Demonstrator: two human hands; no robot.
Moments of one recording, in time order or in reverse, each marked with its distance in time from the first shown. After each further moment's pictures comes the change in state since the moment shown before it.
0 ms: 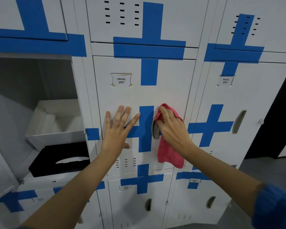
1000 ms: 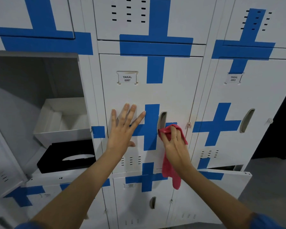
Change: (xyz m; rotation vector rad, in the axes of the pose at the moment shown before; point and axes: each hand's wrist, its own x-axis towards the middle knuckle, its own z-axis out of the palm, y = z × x) left_hand 0.000 0.000 0.000 0.003 -0.038 -0.006; right_hand -0.053 -0.044 0.035 0.399 -0.093 0.340
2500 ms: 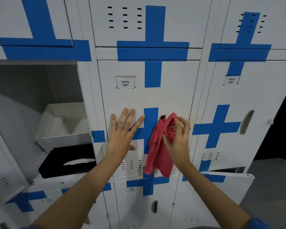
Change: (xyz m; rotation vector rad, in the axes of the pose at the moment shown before) left_hand 0.000 0.001 -0.001 -0.001 0.000 -0.009; right_hand 0.022 -0.005 -0.012 0.640 0.381 0.094
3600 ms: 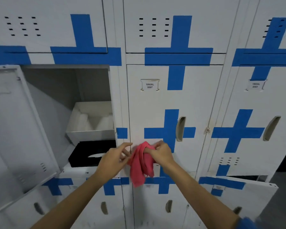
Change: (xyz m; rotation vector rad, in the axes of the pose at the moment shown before) left_hand -0.105 -0.062 -0.008 -0.948 -0.328 -0.294; right_hand -0.031 -0.070 0.071 0.240 -0.529 0.750
